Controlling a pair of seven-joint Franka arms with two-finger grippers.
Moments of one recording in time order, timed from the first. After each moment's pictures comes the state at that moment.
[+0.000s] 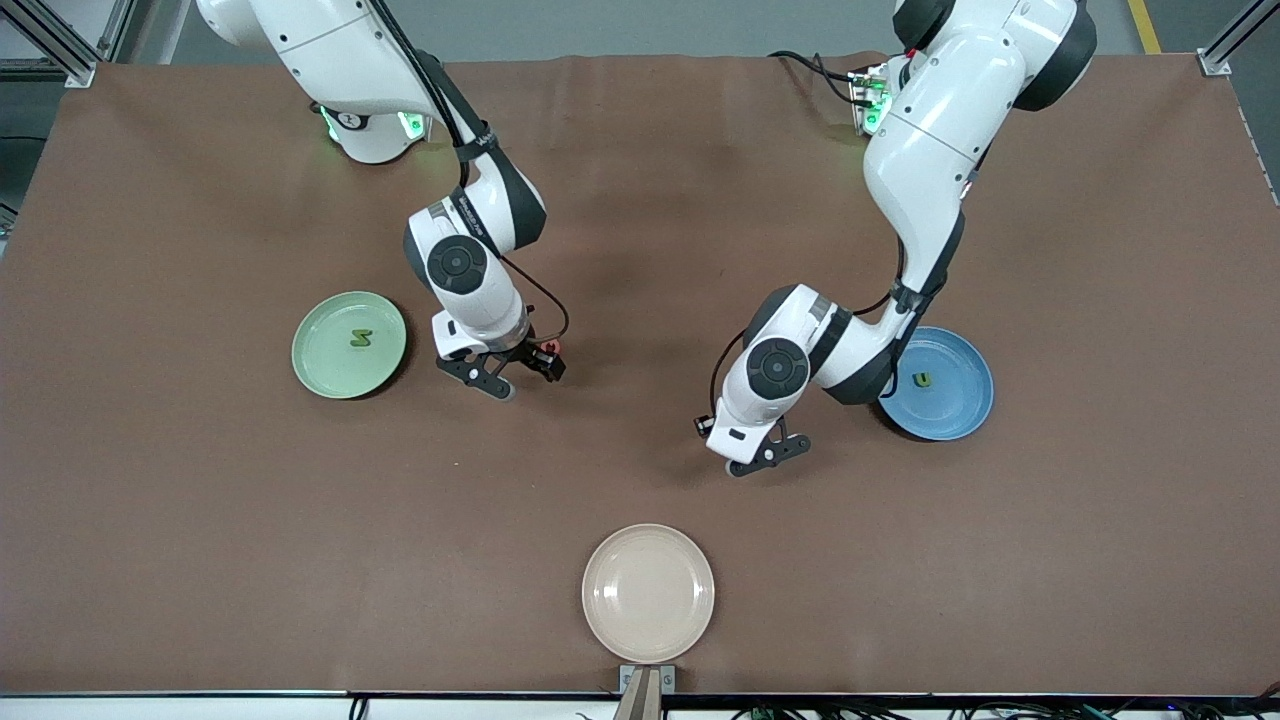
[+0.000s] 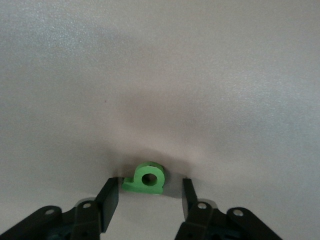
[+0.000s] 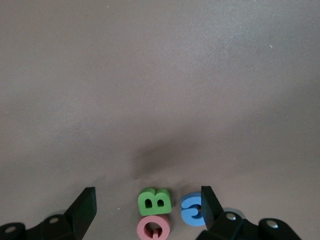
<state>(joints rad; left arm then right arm) -0.40 0.86 -0.21 -1.46 0.11 2.27 -0.96 0.61 0.49 -0.04 -2.01 0.09 2.52 0.95</state>
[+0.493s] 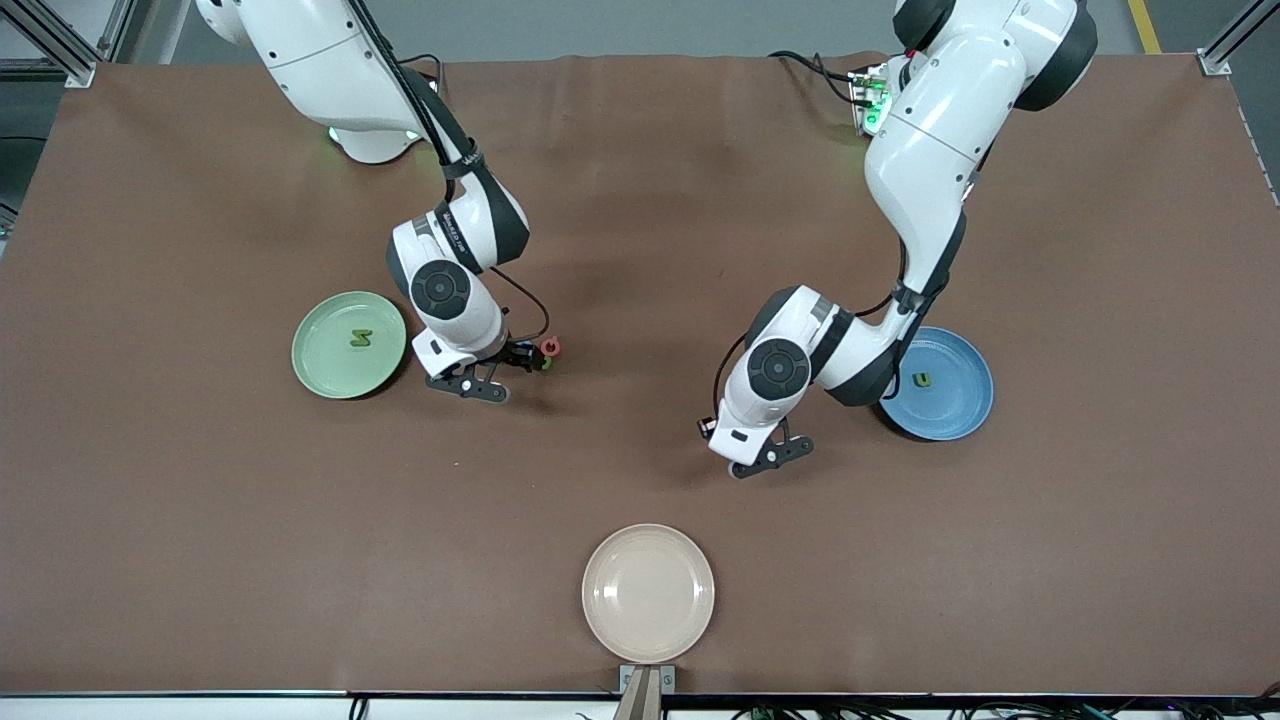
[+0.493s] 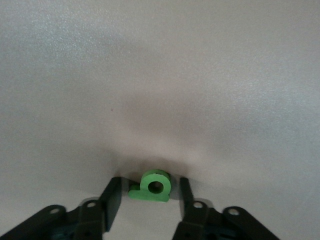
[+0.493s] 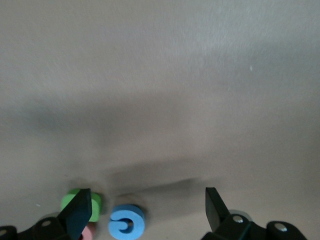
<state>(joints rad) -0.40 0.86 -0.21 -1.46 0.13 2.27 -0.96 0.58 0.50 -0.05 -2.06 0.09 2.45 0.65</state>
